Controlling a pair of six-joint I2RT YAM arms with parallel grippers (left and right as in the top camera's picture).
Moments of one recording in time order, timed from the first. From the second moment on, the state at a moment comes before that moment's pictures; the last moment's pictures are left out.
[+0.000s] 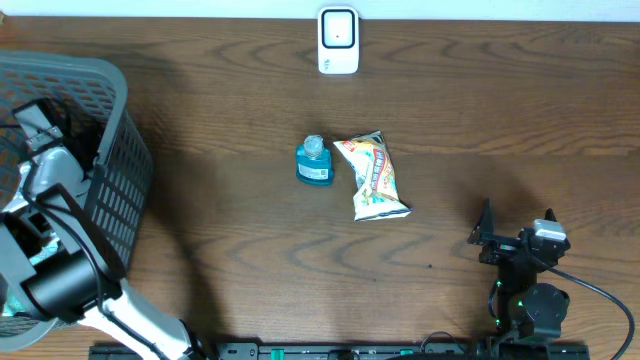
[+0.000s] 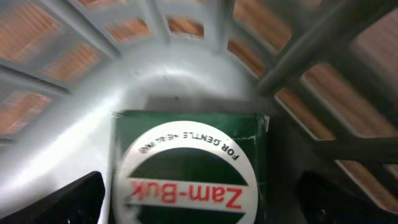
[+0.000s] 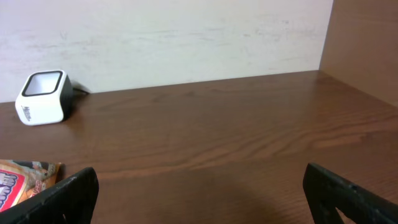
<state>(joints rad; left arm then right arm) 0.55 1.96 1.23 -0.29 -0.13 -0.11 -0.08 0.01 0.01 -0.06 0.09 0.06</state>
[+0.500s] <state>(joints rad) 0.55 1.97 1.24 -0.27 -0.13 -0.11 -0.08 0.01 0.01 -0.06 0.09 0.06</state>
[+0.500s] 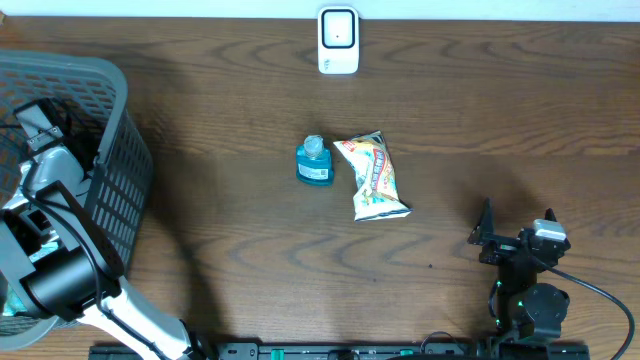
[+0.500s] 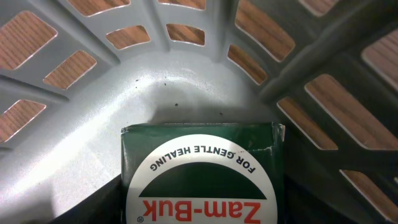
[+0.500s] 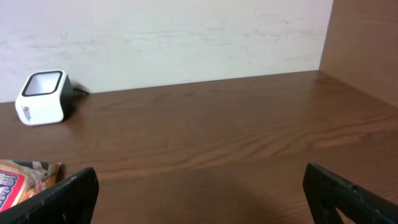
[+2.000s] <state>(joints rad) 0.26 0.95 1.22 -0.70 0.06 -0.28 -0.08 0.01 0.01 -0.06 0.09 0.06</state>
